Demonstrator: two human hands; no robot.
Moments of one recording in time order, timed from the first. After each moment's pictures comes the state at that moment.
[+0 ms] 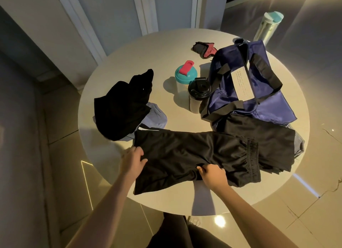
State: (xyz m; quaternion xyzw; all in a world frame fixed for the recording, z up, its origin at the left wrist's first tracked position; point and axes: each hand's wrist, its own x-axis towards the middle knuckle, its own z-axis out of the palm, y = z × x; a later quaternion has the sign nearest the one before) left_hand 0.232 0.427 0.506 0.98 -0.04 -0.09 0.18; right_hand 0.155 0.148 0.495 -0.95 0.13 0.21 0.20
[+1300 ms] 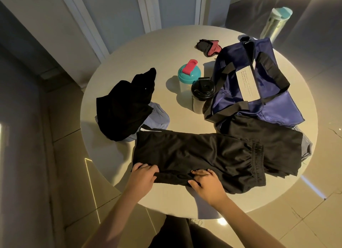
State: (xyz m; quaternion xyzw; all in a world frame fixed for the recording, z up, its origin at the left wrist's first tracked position) left_hand 0.183 0.415 0.503 0.97 -0.23 -0.07 0.10; right_hand 0.138 0.166 0.500 -0.94 -0.06 0.24 0.22
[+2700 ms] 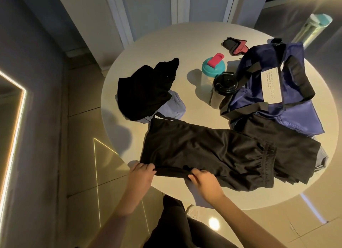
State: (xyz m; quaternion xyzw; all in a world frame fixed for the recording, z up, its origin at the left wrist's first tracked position) left_hand 0.114 0.435 0.489 0.99 -0.11 0.00 0.09; right_hand 0.117 0.188 0.487 -0.95 -0.12 0.15 0.22
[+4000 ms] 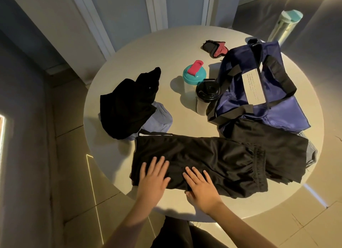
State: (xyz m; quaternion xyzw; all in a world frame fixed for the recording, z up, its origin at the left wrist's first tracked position) left_hand 0.164 0.377 0.491 0.98 -0.13 -0.18 0.01; right_hand 0.125 0.177 0.475 -0.97 -0.14 0.17 0.10
